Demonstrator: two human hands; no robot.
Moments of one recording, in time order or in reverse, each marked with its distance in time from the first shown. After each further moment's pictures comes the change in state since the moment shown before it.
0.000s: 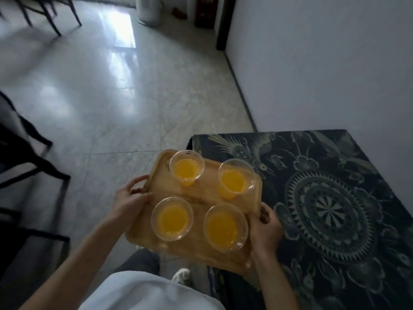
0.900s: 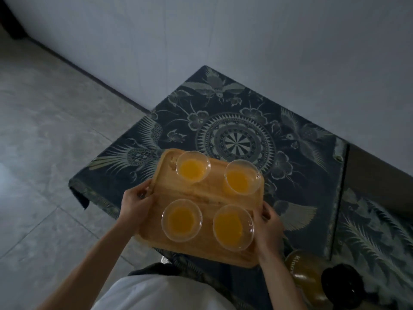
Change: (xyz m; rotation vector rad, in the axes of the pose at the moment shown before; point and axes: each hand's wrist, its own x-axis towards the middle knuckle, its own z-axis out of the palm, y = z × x) left_hand 0.076 0.046 0.239 0.543 -0.641 0.170; right_hand -0.007 0.068 -0.097 0.118 0.673 0.321
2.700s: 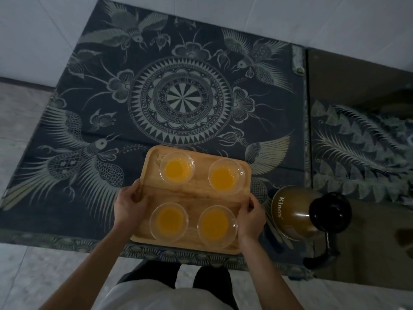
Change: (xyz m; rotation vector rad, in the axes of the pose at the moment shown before) left_hand 0.059 -0.064 0.097 0.601 -0.245 0.083; right_hand -0.010 0.131 0.013 -0.131 0.379 0.321
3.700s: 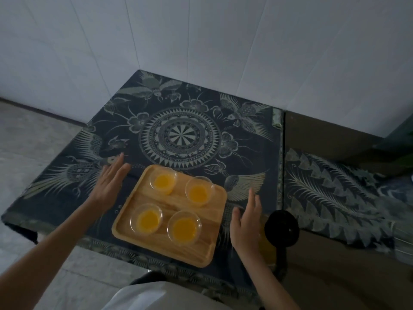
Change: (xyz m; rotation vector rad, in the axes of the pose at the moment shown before) left_hand -0.060 0.086 -0.067 -0.023 0.055 0.396; right_hand 0.019 -0.041 -0.115 -0.051 -0.231 -0.577
